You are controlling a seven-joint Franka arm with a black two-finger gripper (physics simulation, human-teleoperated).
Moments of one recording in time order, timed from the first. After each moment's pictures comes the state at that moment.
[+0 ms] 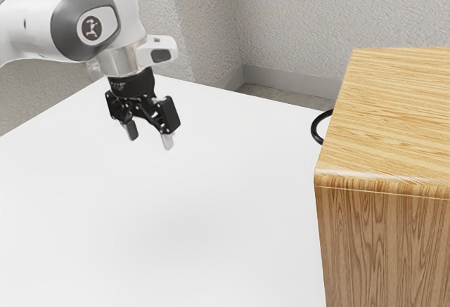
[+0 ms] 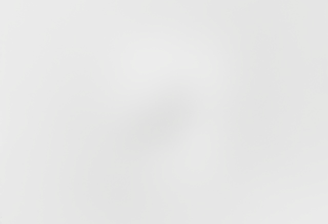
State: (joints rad) arm -0.06 0.07 0.22 -1.46 -0.01 1.49 0.06
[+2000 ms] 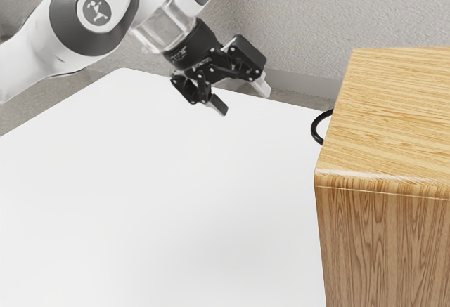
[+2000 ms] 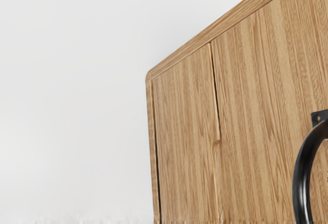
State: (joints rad) arm -0.20 0.00 0.15 -1.48 -0.37 1.83 -0.30
